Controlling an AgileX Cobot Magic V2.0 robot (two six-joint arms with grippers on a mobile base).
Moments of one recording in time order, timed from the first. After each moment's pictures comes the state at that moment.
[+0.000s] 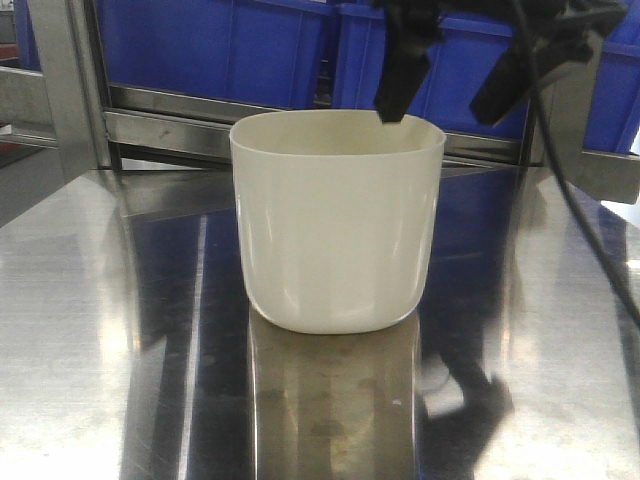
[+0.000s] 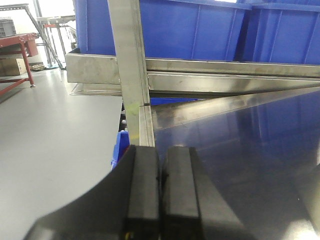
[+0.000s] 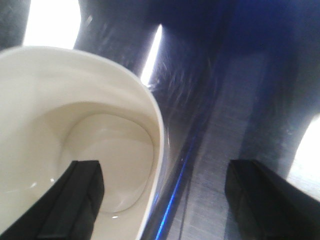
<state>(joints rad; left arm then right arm) -0.16 -0.01 0.01 -0.03 0.09 0.10 0.52 1.52 -1.23 0.00 0.71 0.24</state>
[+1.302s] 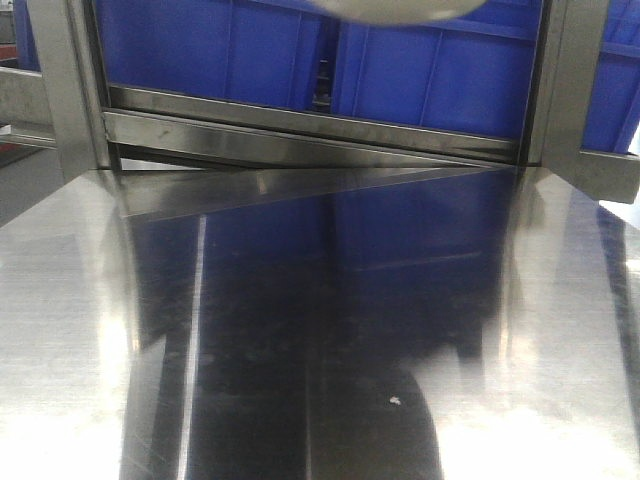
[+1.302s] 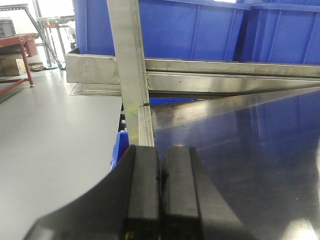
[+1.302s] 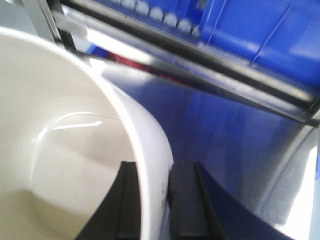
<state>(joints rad) -0.16 -0.01 0.01 -0.03 0.09 0.10 0.52 1.23 -1.31 -0.18 0.67 0.24</state>
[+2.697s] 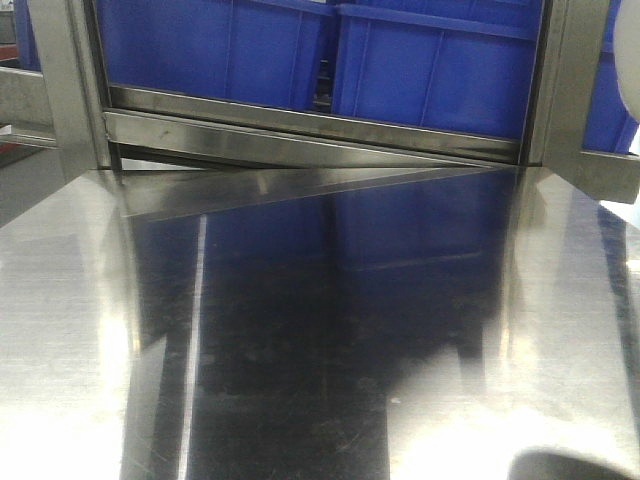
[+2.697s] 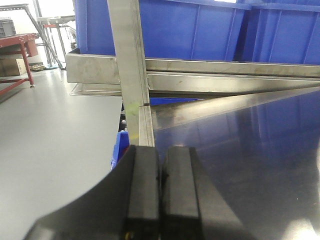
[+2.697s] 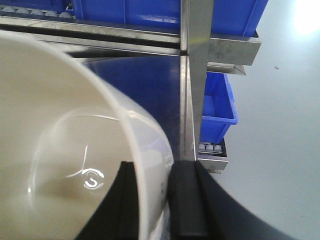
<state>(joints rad) -0.16 -0.01 0.01 -0.03 0.09 0.10 0.17 0.54 -0.64 -0.19 0.58 0.32</state>
